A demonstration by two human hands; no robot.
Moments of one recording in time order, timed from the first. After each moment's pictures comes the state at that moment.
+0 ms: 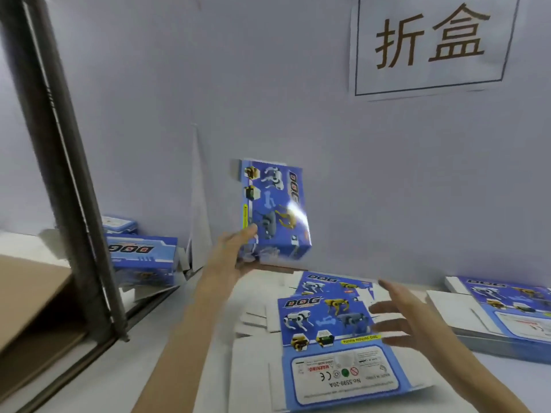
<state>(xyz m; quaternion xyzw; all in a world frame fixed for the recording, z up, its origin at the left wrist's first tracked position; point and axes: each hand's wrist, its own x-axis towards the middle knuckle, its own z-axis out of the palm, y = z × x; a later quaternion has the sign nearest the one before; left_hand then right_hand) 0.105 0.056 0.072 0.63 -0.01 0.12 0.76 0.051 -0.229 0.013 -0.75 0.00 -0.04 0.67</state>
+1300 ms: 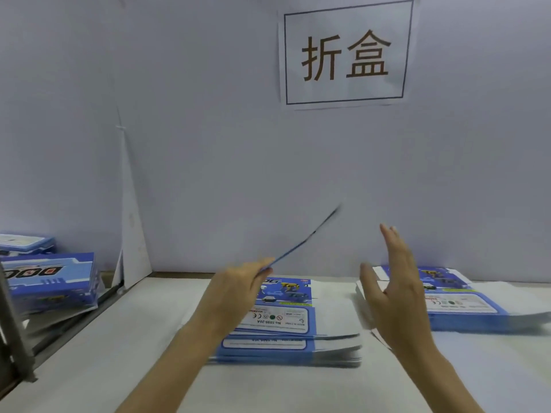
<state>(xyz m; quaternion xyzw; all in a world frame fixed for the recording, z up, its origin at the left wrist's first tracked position) 0.081 -0.032 0.048 0.84 -0.32 0.35 0.26 0.016 -0.261 0.043 -0.79 -0.01 -0.48 0.38</state>
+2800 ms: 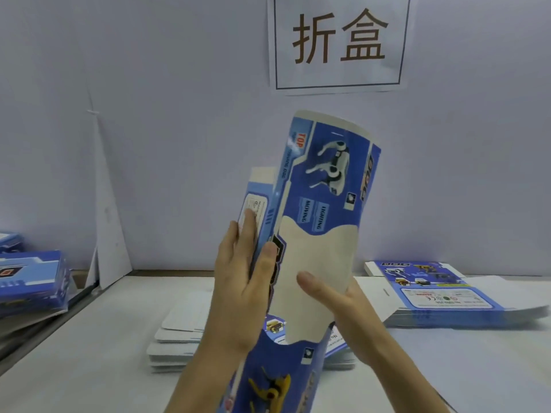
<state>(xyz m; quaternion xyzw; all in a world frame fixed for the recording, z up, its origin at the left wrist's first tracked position) 0.039 -0.076 0.066 0.74 -0.20 0.22 0.60 0.021 -0.222 0.047 -0.68 -0.17 -0.11 0.71</state>
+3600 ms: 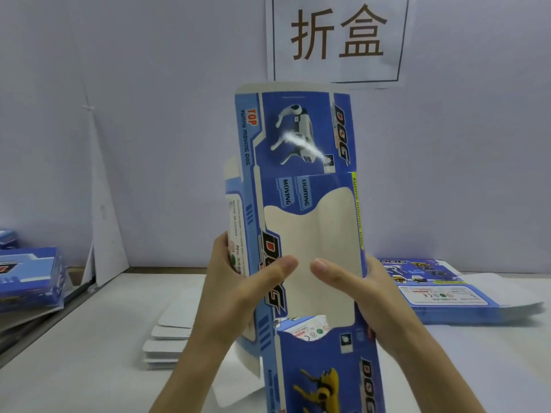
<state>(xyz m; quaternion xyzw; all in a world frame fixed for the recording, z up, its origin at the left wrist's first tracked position) 0.040 -0.068 0.066 0.67 -0.19 0.15 0.70 0.005 -0.241 0.069 -0.72 -0.16 -0.16 0.66</state>
